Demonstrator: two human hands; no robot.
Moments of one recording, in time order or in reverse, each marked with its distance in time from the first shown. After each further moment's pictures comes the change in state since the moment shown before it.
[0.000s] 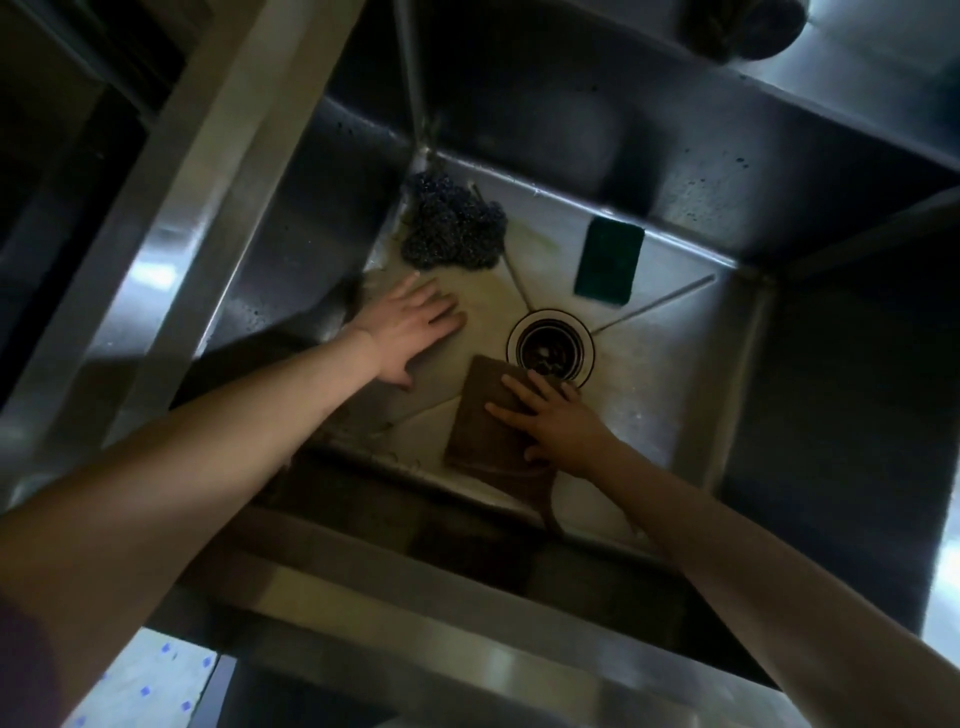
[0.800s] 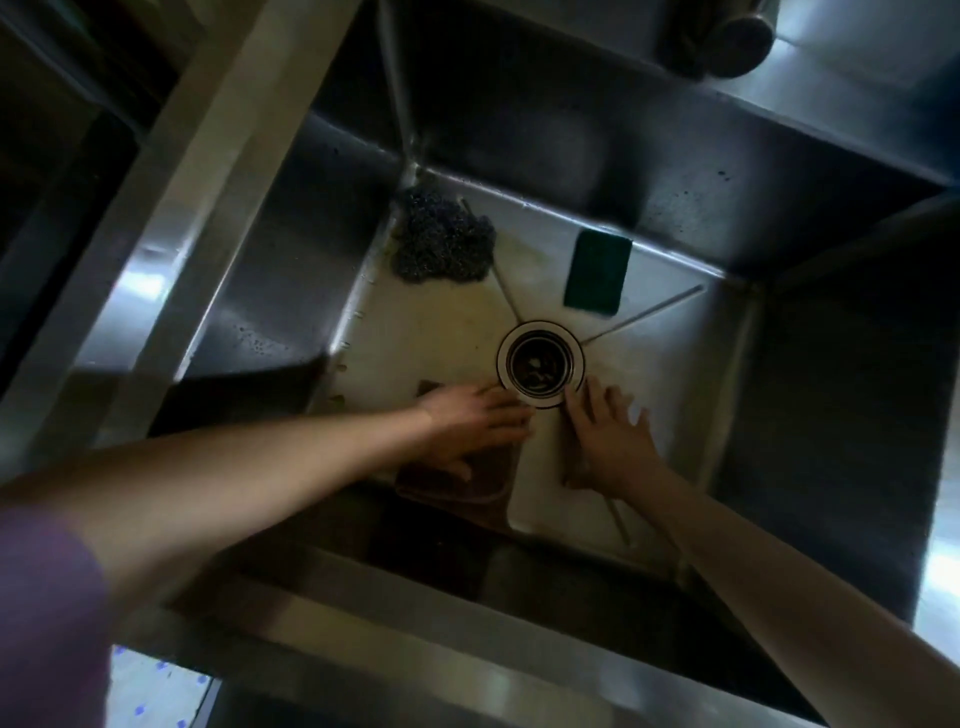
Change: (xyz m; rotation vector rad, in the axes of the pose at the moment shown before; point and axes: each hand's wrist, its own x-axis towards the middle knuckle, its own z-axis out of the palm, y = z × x) left_hand 0.015 0.087 -0.004 -0.075 -0.012 0.451; right_hand -0.042 0.025 0.018 0.179 0.018 0.430
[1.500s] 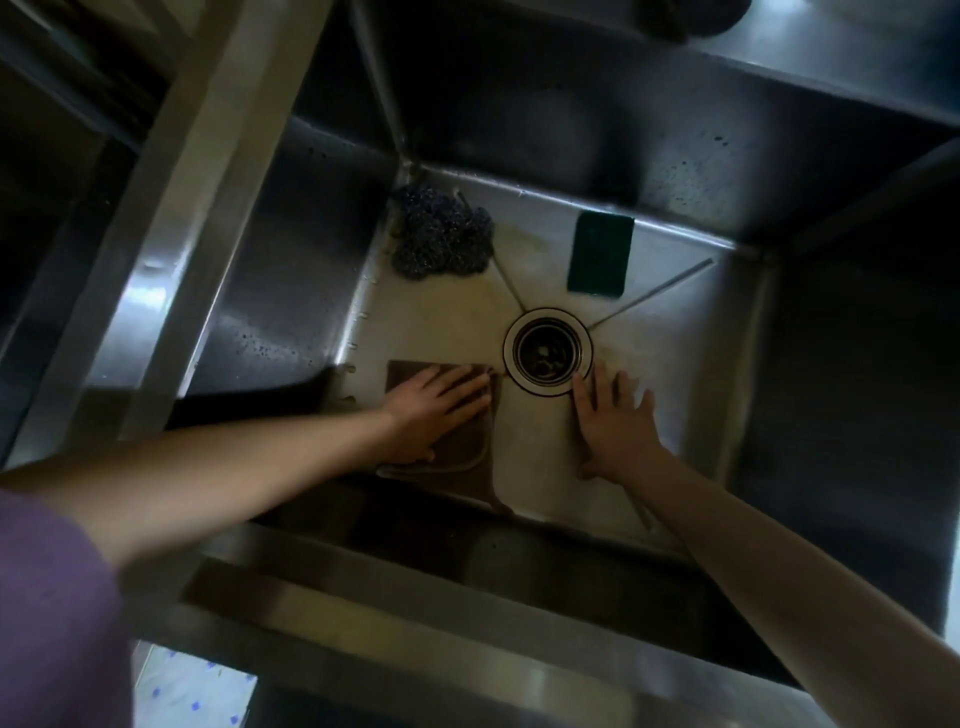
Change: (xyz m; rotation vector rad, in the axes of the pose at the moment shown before) left_hand -0.032 -0.009 0.033 0.029 -0.098 -0.254; right_hand 0.004 -0.009 0.006 -0.046 -0.015 0.029
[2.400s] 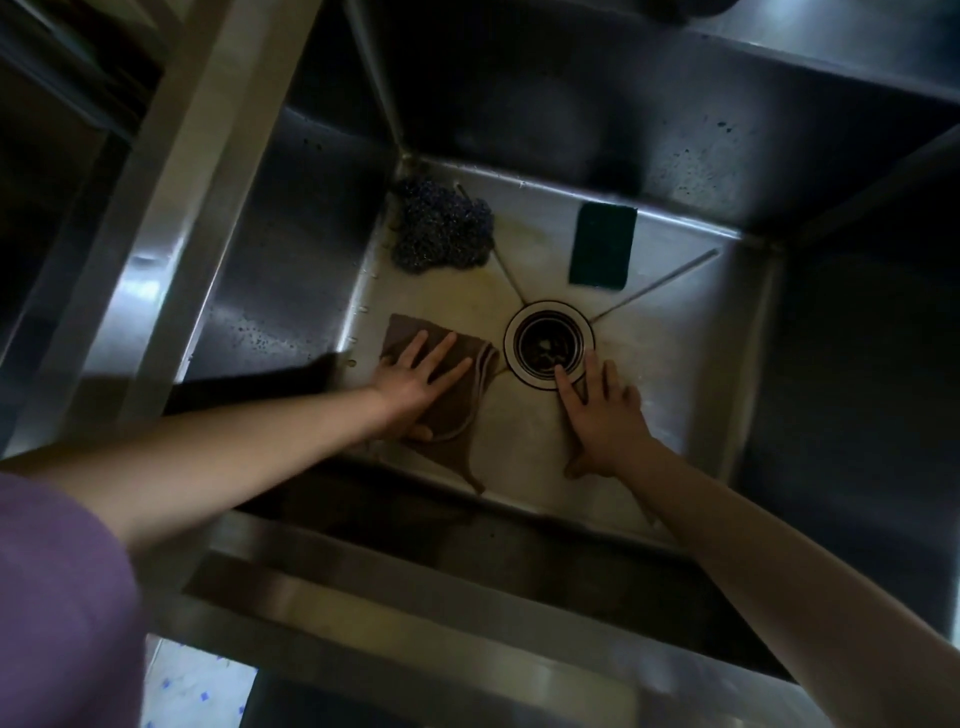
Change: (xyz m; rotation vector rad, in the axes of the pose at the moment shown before) left_hand 0.001 -0.016 0.001 -0.272 -0.091 -0.248; right_hand 0.006 -0.007 0.002 0.123 0.000 -0.076
